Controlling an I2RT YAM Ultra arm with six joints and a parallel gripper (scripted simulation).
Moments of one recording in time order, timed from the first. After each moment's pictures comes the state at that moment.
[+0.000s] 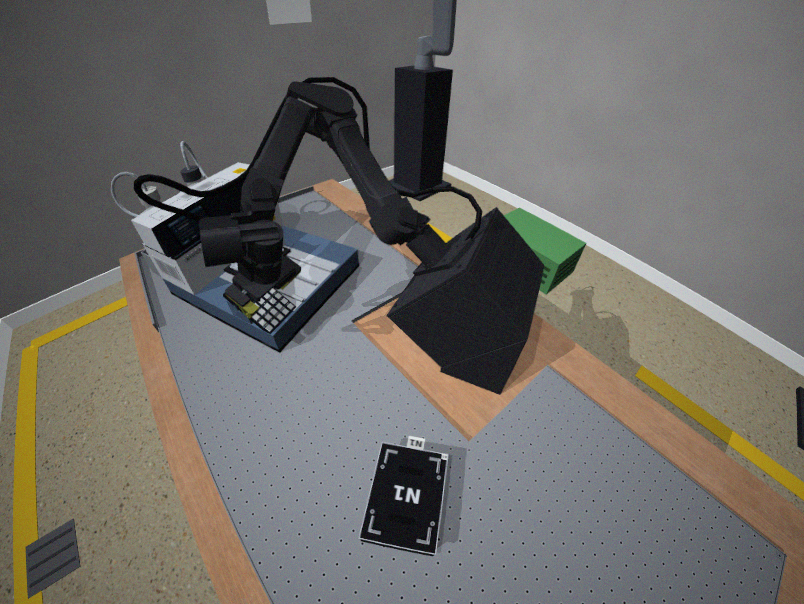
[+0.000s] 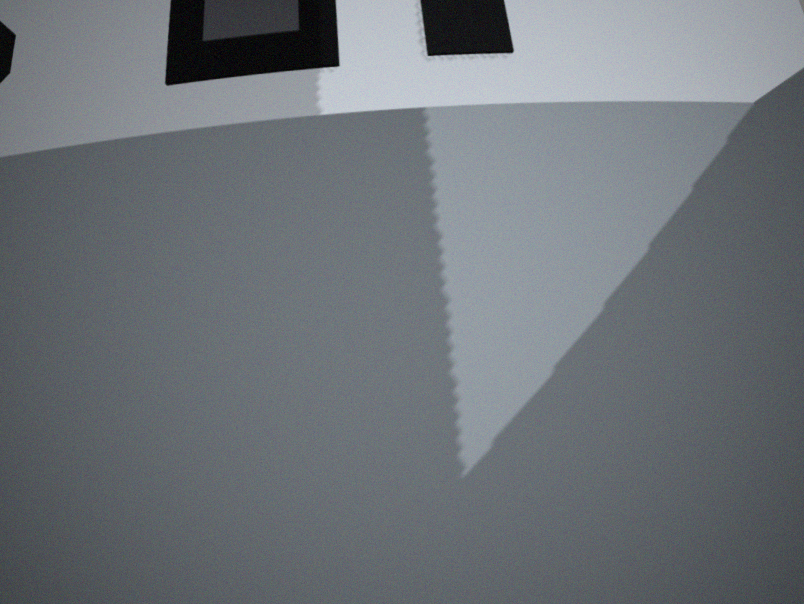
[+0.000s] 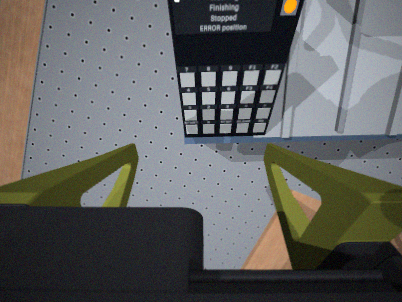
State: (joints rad) arm 0.26 1.27 0.81 -0.50 1.18 0.96
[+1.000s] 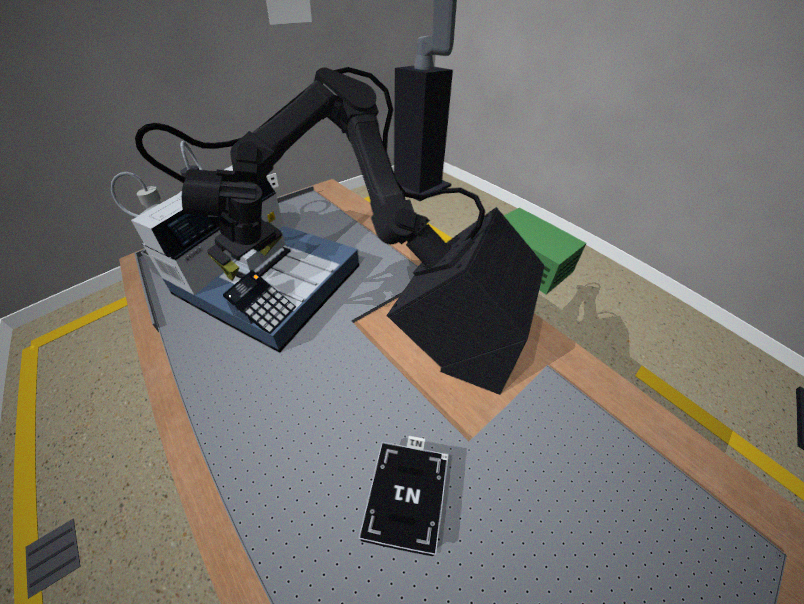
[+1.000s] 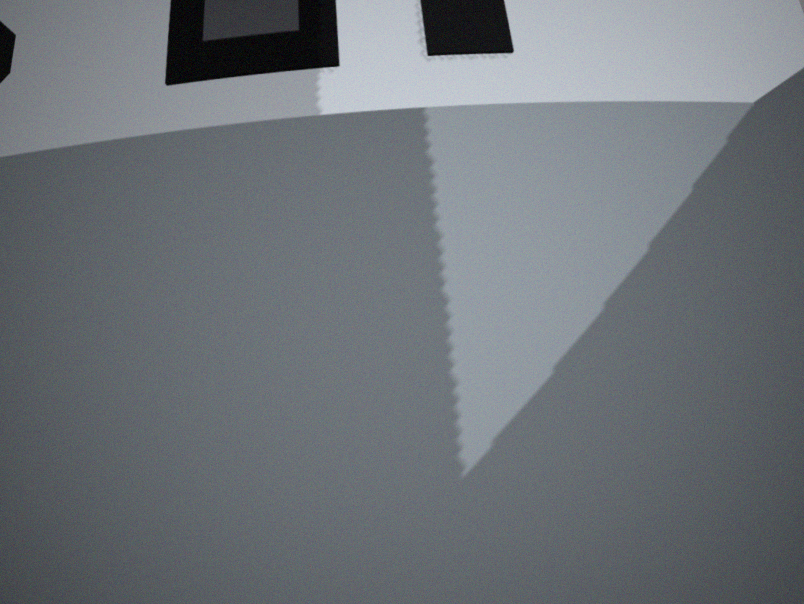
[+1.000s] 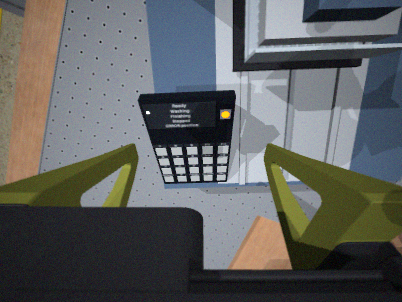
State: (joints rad) arm 0.14 1.07 0.98 -0.65 1.11 0.74
